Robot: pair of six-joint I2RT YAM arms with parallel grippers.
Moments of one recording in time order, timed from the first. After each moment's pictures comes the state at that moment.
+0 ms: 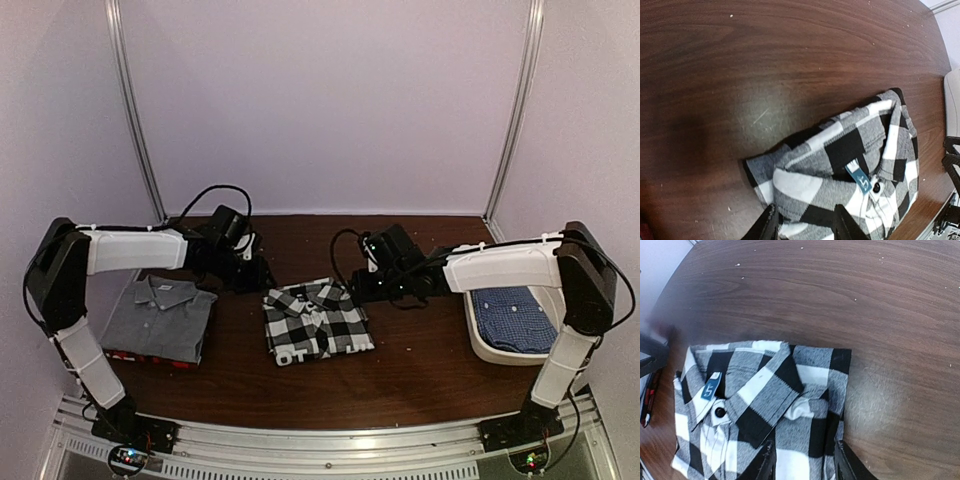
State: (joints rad) left arm -0.58 1.71 1.11 -0.34 0.20 -0.57; right arm 0.83 1.73 1.12 -0.17 0.13 0.54
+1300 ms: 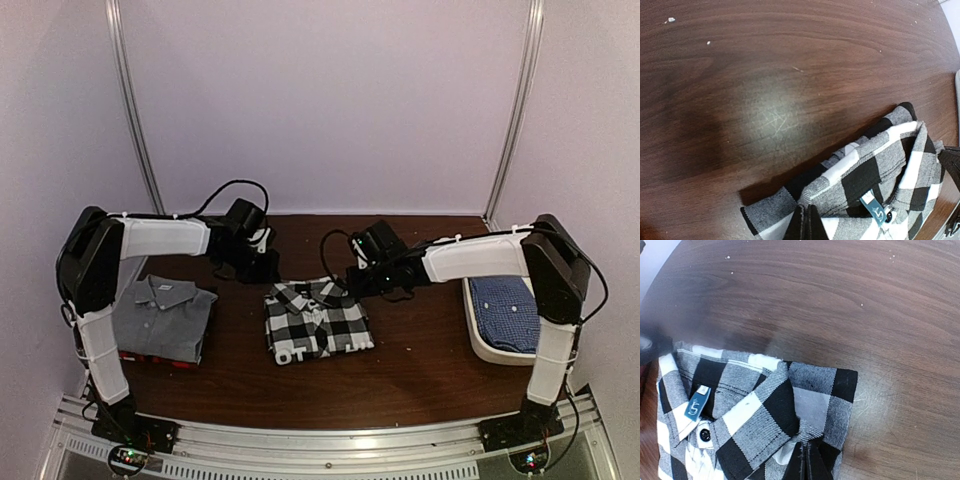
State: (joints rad) left arm -0.57 1.93 1.34 -0.40 0.20 -0.46; right arm 0.77 1.92 1.28 -0.20 0.08 0.48
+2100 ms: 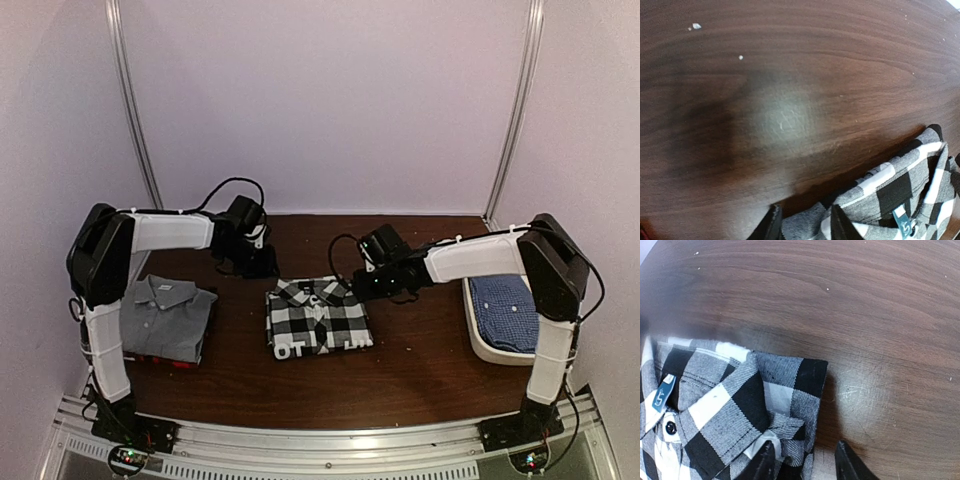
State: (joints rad) left arm -0.54 2.02 1.45 -0.45 0.15 -0.44; right arm 0.73 1.93 1.25 -0.21 0.12 0.47
